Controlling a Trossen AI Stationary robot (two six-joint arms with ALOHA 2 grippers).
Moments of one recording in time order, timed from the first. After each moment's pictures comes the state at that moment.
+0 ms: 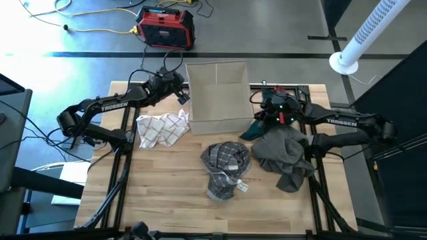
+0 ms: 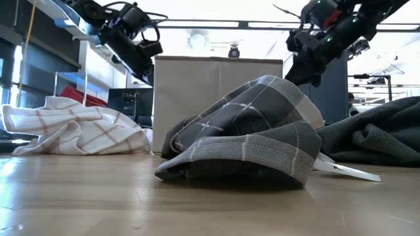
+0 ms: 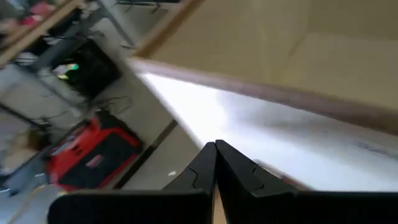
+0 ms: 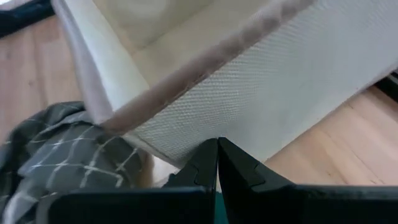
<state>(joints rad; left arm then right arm) 0.63 1.29 0.83 -0.04 -0.39 0.30 -0.39 1.05 0.67 -0.29 -0.08 0.18</state>
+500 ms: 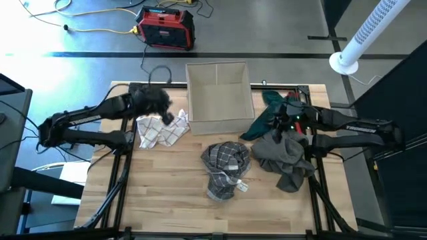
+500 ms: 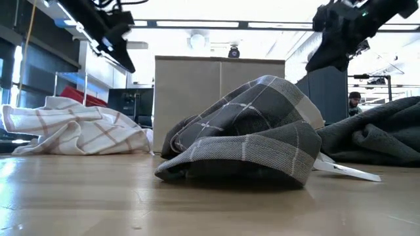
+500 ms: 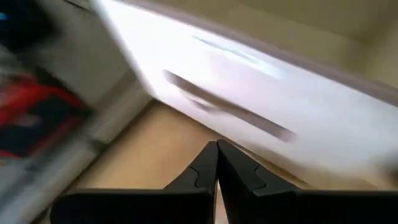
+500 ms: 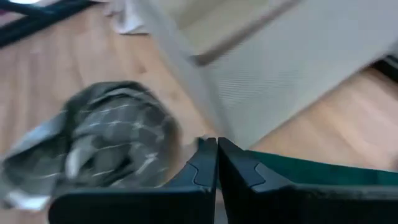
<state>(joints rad) 0.33 0.94 0.83 -0.63 -0.29 -0.11 -0.20 0.80 0.67 -0.53 0.03 0.29</state>
